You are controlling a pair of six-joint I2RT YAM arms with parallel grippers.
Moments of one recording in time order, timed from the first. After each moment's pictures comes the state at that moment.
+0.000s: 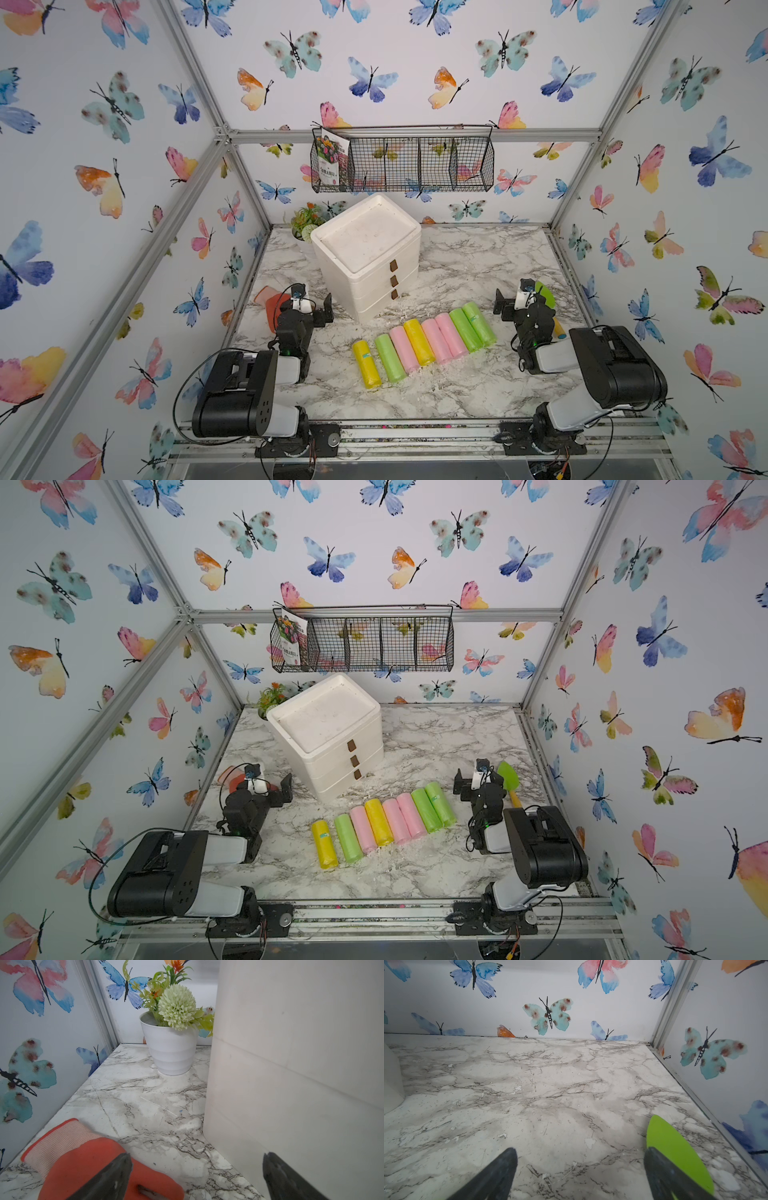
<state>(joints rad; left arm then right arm) -0.02 1.42 0.20 1.01 0.02 -0.02 0.11 1.58 0.26 1.10 0.13 -0.04</state>
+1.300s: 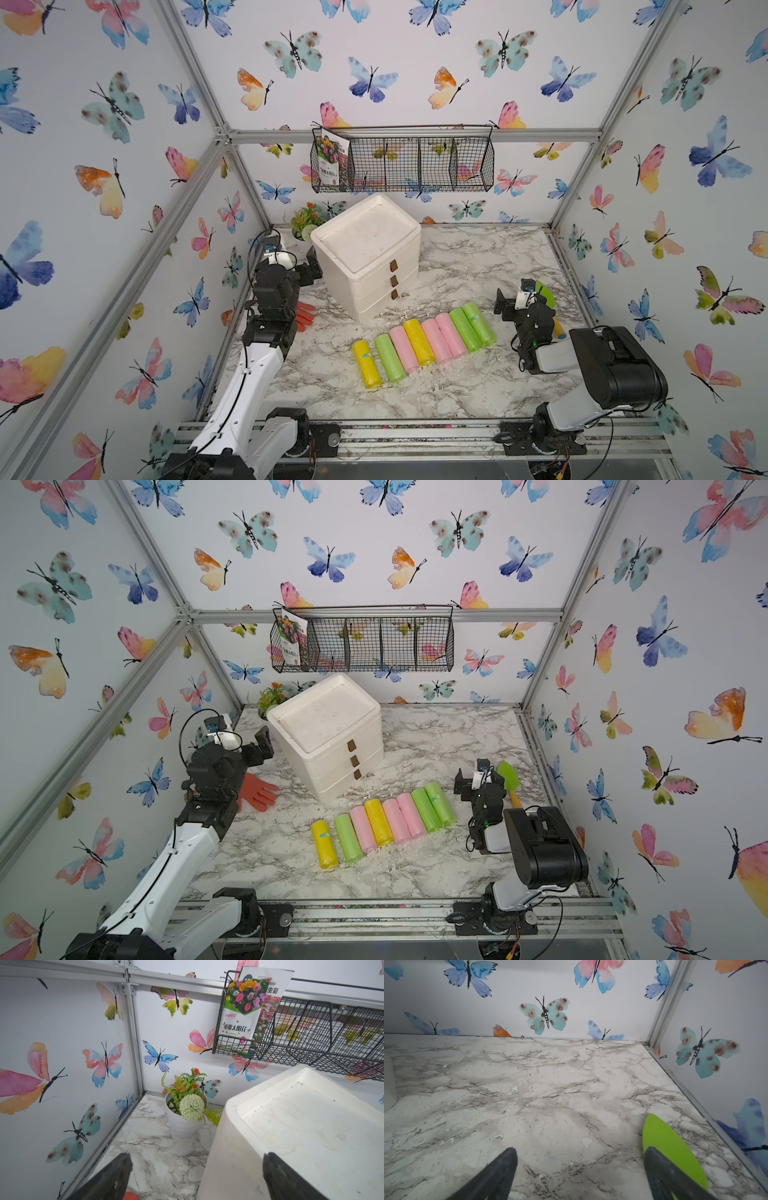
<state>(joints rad) -0.08 0.98 0.79 0.04 -0.16 -0.17 0.11 1.55 0.27 1.04 0.19 -0.02</state>
